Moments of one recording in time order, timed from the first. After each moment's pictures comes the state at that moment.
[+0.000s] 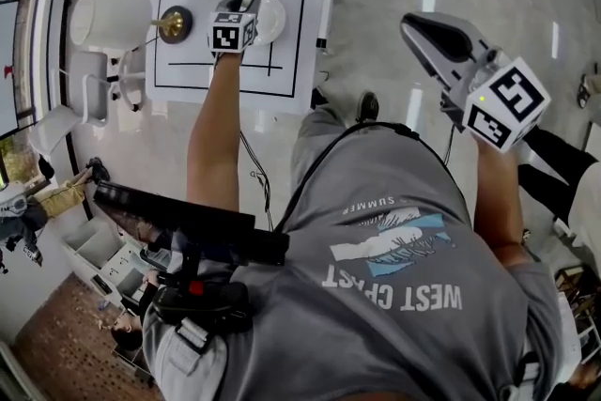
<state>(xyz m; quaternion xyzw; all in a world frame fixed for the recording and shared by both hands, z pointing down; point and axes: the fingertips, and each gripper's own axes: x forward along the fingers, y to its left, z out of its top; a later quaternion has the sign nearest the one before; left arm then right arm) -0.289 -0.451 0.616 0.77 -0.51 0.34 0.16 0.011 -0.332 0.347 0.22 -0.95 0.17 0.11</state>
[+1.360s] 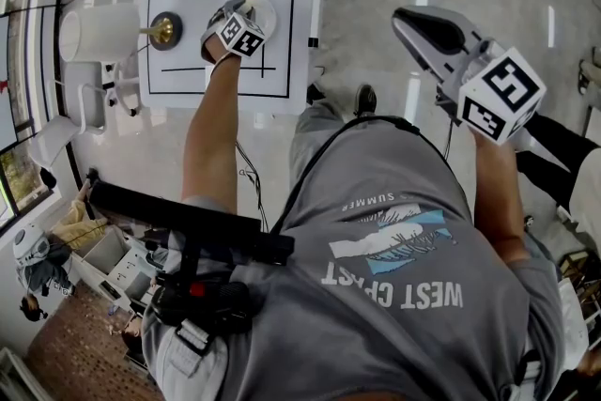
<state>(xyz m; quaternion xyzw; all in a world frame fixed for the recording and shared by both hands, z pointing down) -0.288 -0.442 0.687 0.70 -0.38 0.60 -0.01 0.014 -0.343 0.362 0.22 -0.95 0.18 0.13</state>
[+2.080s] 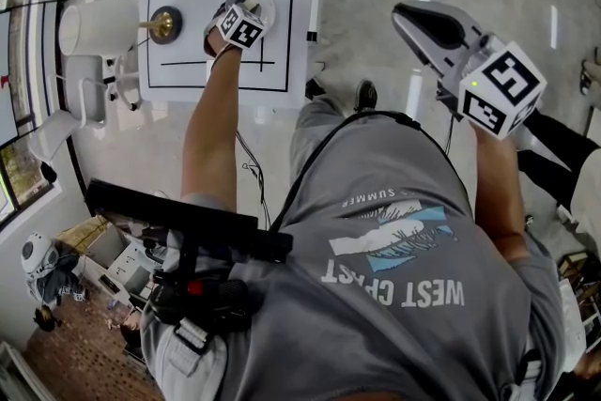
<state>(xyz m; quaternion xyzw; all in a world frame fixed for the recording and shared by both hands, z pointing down) -0.273 -0.433 0.690 0.73 -0.37 0.58 0.05 0.018 -0.339 0.365 0.21 -0.95 0.19 0.13</state>
